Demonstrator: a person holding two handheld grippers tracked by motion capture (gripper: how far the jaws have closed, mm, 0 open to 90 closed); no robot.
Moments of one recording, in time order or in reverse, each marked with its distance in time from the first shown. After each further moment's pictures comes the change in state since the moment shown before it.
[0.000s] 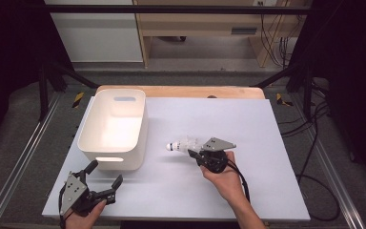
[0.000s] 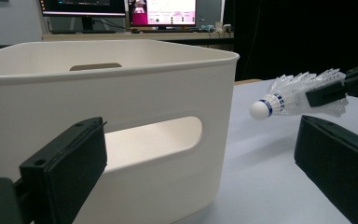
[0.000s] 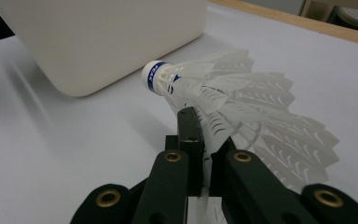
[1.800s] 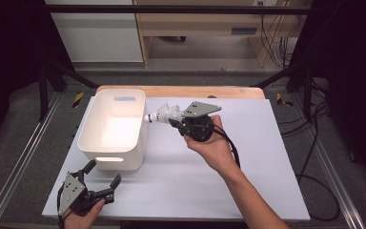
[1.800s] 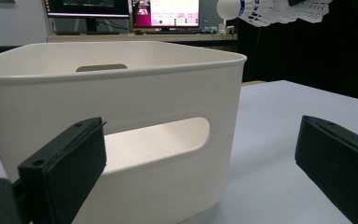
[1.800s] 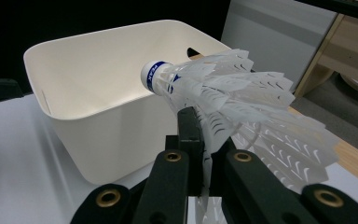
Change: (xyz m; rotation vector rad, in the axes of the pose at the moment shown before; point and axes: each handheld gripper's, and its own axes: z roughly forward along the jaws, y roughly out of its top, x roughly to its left) left arm 0.003 0.000 -0.002 -0.005 0.012 0.001; right arm 0.021 0.128 -0.004 -0.059 0.047 -0.166
